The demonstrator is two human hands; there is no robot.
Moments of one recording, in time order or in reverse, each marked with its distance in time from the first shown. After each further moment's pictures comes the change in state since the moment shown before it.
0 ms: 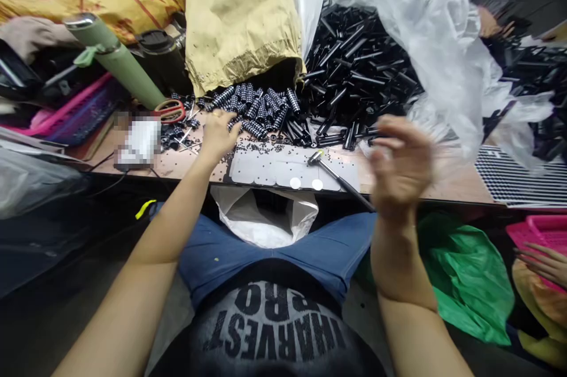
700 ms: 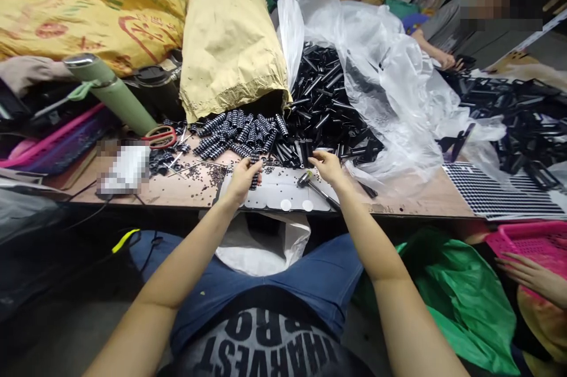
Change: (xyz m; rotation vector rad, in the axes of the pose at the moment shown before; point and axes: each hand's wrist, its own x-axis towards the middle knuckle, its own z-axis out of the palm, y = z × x) left_hand -0.032 0.061 0.067 -1.231 -0.177 -0.566; right_hand 0.033 0.153 0.085 -0.183 -0.452 0.344
